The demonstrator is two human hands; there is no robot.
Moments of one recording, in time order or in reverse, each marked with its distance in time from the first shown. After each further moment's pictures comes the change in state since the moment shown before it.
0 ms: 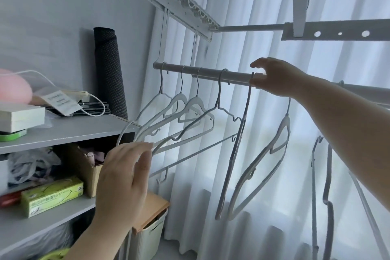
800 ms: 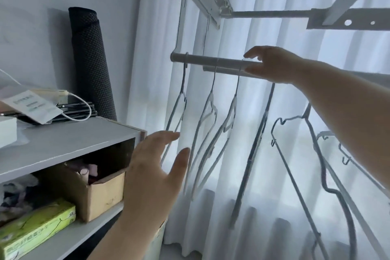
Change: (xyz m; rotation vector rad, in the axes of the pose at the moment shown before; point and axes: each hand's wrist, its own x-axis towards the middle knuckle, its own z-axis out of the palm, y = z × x) left_hand 0.066 -0.105 0.013 -0.305 -0.152 -0.112; right_hand 0.088 -0.094 0.054 -0.109 -0.053 0.076
